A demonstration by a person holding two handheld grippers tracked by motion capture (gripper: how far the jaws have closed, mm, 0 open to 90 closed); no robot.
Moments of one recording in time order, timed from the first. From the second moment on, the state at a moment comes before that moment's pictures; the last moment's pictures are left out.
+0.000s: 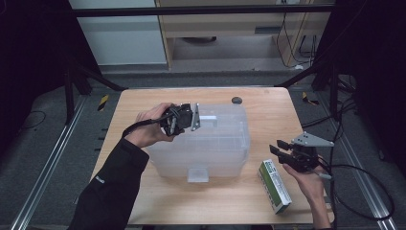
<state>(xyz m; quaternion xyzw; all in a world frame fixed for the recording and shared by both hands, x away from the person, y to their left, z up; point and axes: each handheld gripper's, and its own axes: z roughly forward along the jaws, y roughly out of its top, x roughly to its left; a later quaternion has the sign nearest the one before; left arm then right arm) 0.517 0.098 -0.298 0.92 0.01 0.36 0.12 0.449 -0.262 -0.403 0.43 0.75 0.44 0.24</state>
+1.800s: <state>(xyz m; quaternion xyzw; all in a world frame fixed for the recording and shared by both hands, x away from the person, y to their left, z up) 0.552 0.097 -0.277 0.91 0.07 0.39 0.14 0.443 -0.210 -0.399 0.37 0.80 0.45 0.16</state>
